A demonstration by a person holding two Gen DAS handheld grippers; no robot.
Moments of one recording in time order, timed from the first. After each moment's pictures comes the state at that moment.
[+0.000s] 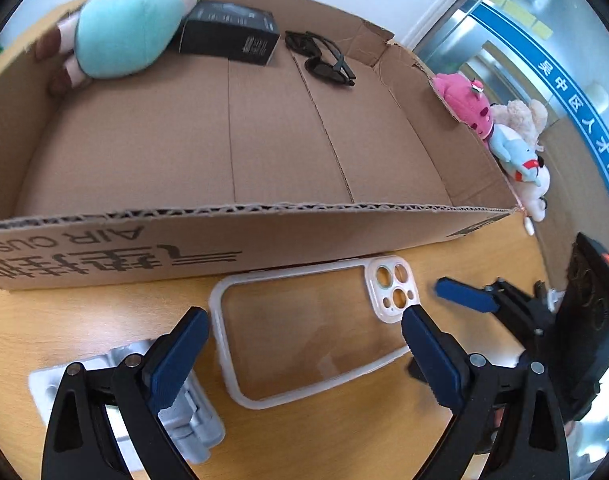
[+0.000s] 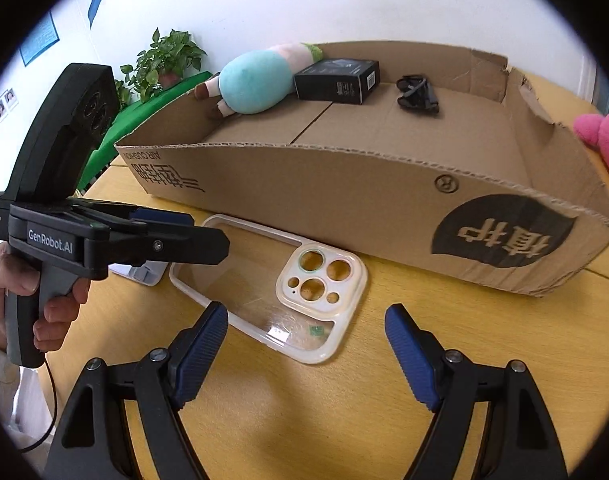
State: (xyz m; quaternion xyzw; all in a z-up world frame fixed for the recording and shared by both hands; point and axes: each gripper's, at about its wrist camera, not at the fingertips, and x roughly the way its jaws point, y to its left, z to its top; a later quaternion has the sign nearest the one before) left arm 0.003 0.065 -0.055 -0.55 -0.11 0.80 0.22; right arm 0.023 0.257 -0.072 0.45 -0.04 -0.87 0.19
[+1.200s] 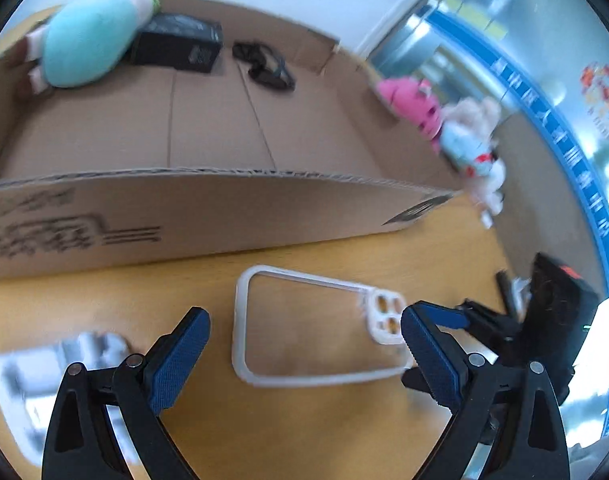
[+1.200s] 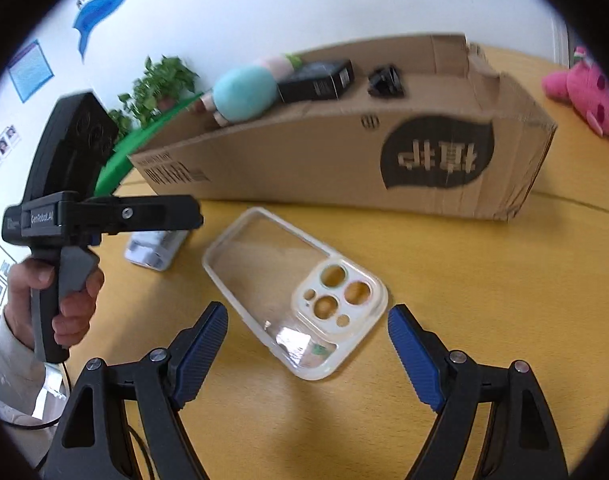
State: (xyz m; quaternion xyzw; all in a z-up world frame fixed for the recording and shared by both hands) left arm 0.017 0.084 -0.049 -0.52 -0.12 0.79 0.29; right arm 0.069 0.289 -0.074 0.46 -0.10 -0.87 0.17
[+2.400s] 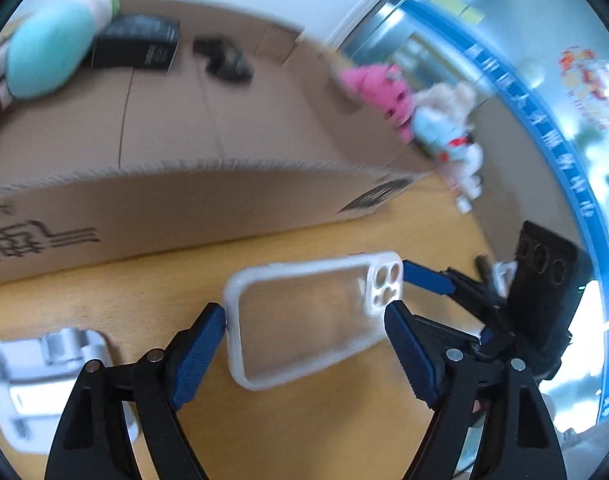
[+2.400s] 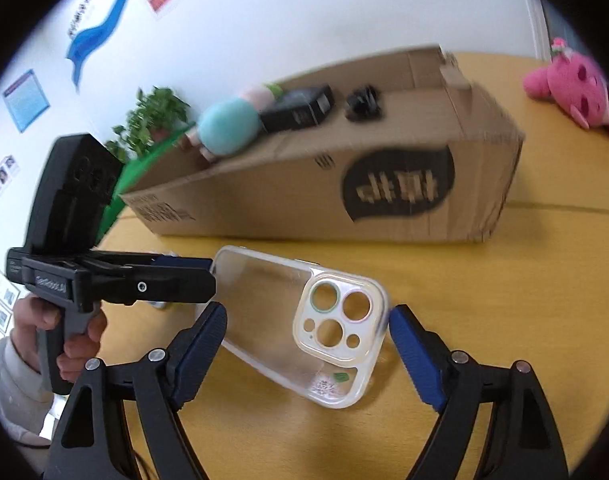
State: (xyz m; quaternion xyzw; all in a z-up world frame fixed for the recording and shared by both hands) left arm 0.039 0.092 -0.028 -0.49 -0.13 0.79 0.35; right arm 0.080 0.319 -0.053 0.37 -0.13 -0.90 0.18
